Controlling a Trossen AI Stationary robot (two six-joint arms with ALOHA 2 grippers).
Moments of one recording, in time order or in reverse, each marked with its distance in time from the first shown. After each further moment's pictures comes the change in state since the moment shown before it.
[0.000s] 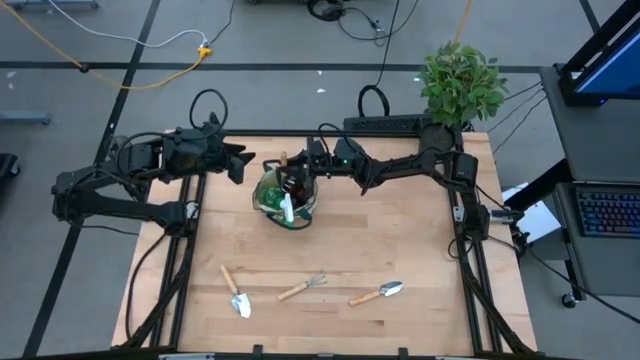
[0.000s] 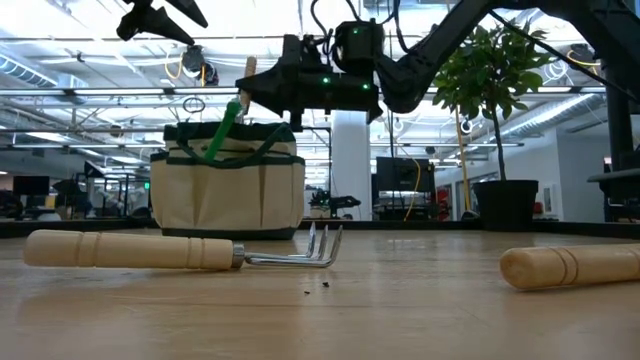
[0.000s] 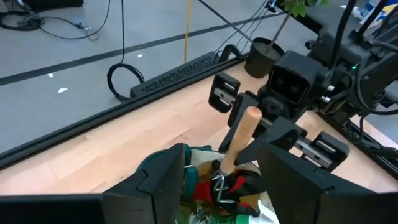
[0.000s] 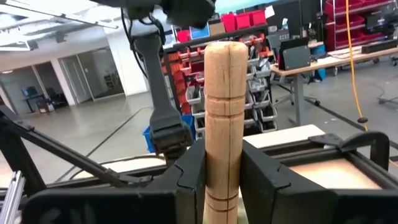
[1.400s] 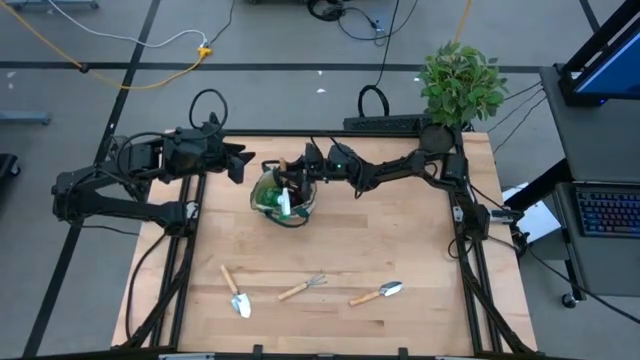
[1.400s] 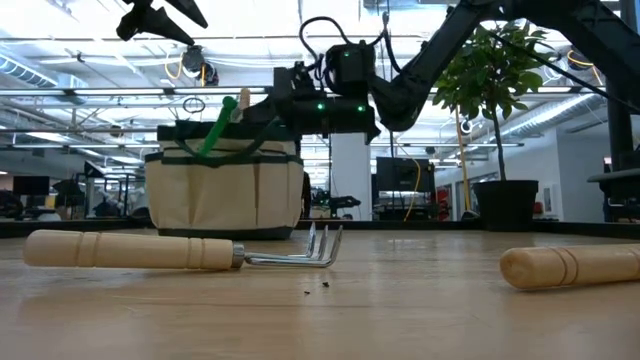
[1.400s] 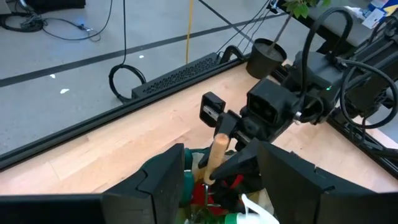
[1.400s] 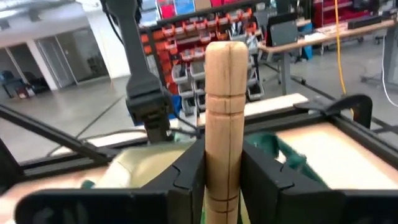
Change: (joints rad) left arm 0.000 0.000 0.000 0.000 -0.008 0.001; right arm -0.001 0.089 0.000 -0.017 0.039 -0.032
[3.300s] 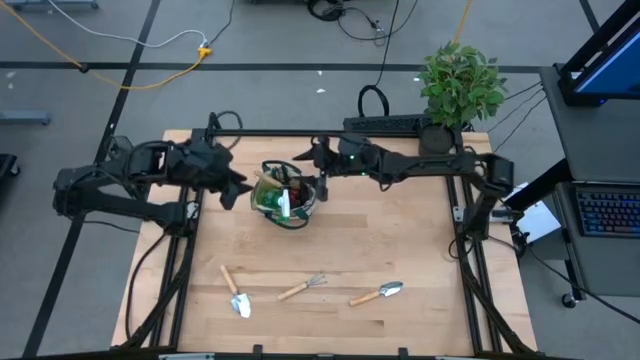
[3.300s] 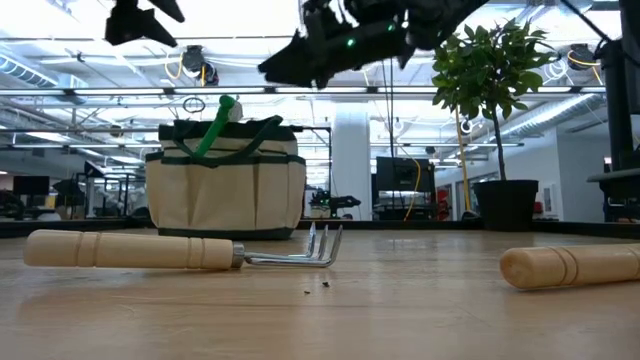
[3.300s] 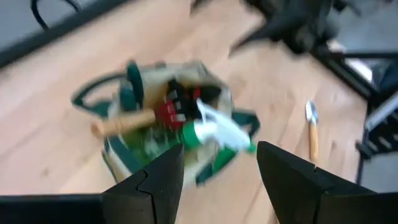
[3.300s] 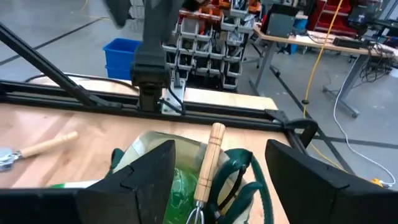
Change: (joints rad) left arm -0.093 0.002 0.000 -0.177 0.277 -0.022; right arm 0.053 -0.368 -0.001 -0.580 0.102 -0.403
